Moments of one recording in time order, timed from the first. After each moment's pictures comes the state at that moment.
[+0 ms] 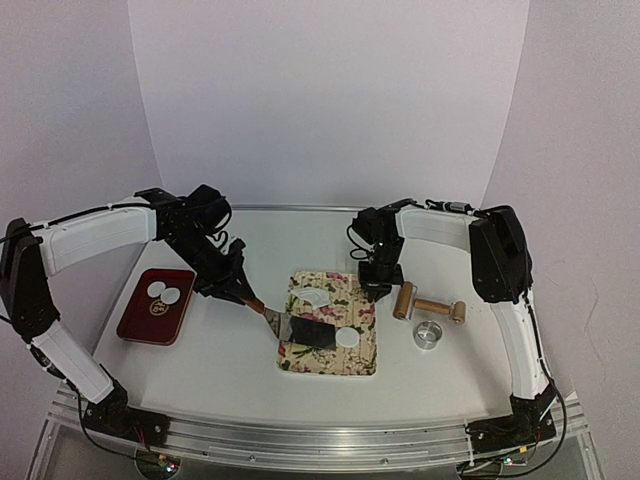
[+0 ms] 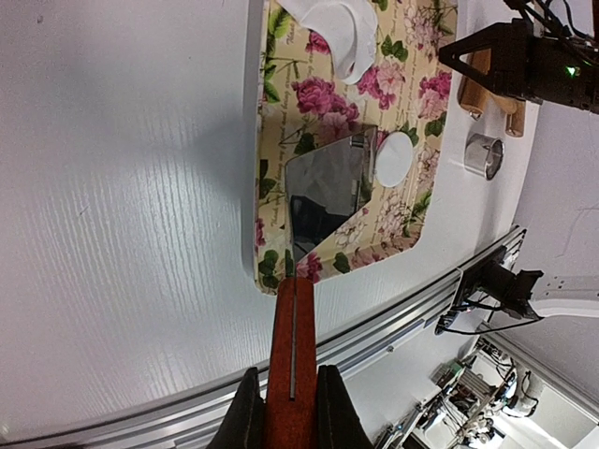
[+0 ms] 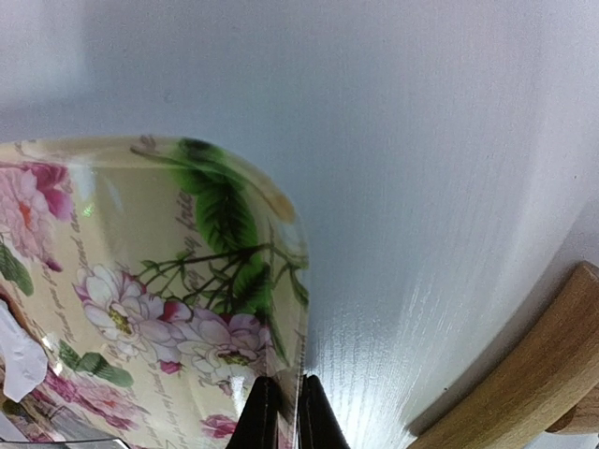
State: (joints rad) left arm -0.63 1.56 1.29 -0.95 0.49 -0.68; right arm 0.61 2.34 1.91 -1.10 -0.07 0.59
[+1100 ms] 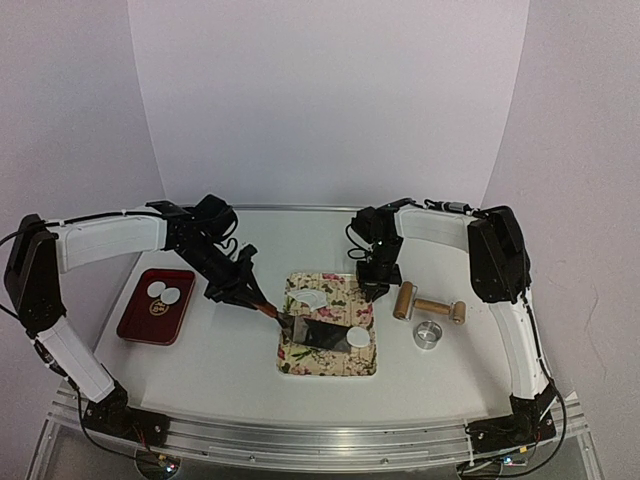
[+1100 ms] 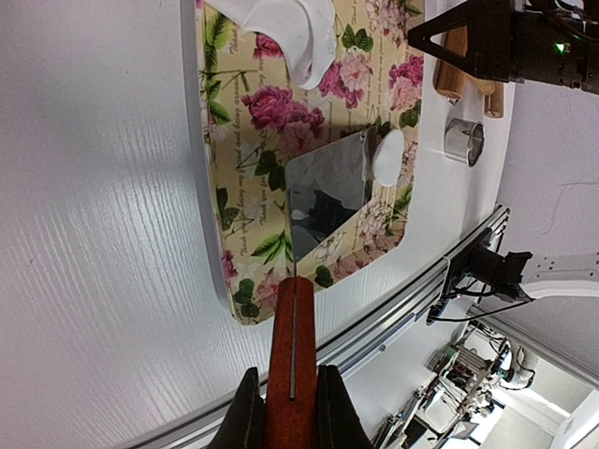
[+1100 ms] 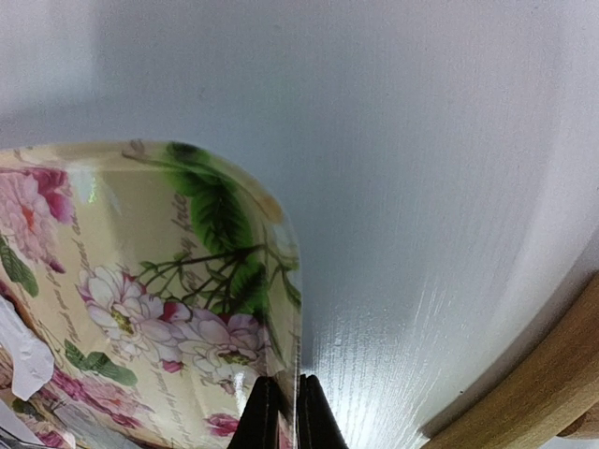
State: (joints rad) left arm -0.63 1.61 1.21 -0.78 0.58 -0.64; right arm 0.61 2.35 1.94 -1.10 -0.10 0.58
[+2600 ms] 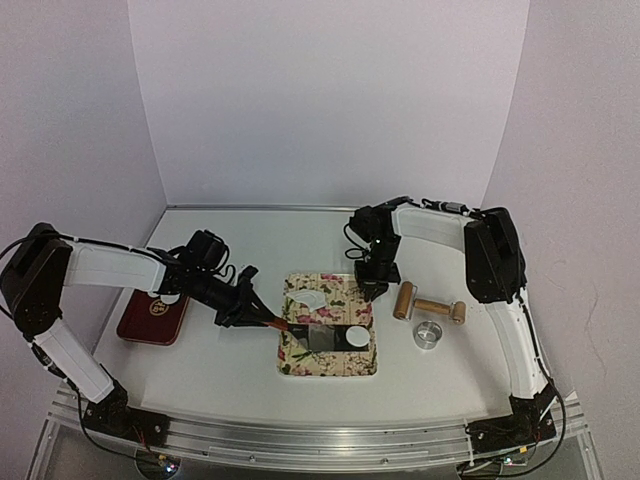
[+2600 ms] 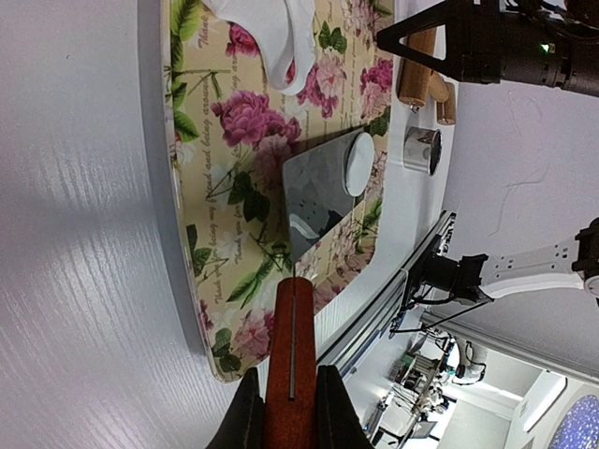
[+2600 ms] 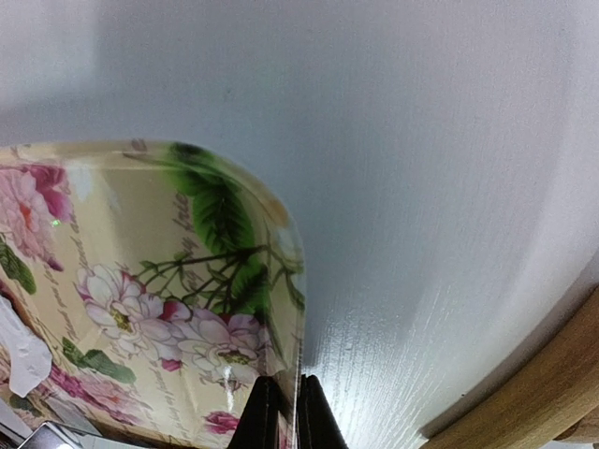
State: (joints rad) left arm -0.61 1.58 0.83 -0.18 0.74 -0.82; right arm 0.61 2.39 2.00 -1.16 -0.10 0.54
